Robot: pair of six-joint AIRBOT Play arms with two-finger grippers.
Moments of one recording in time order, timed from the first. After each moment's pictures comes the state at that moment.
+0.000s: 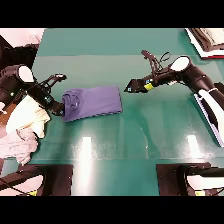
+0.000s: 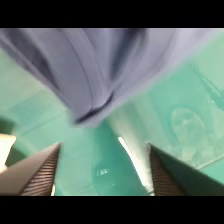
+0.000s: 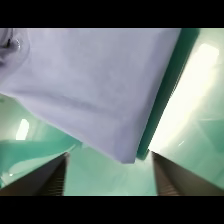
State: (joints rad) left arm -0.11 -1.28 1.16 1.40 -1.46 -1.19; right arm 0.25 -1.51 1.36 -0.81 1.15 1.27
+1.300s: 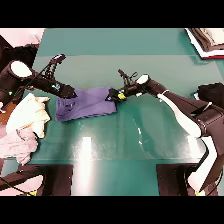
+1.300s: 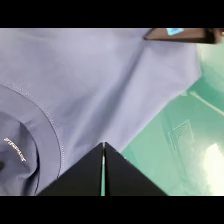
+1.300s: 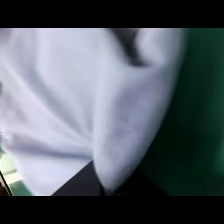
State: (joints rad) left arm -0.11 -1.28 1.19 1.02 -1.17 -1.20; right arm 0.43 -1.94 1.53 -0.51 0.97 1.25
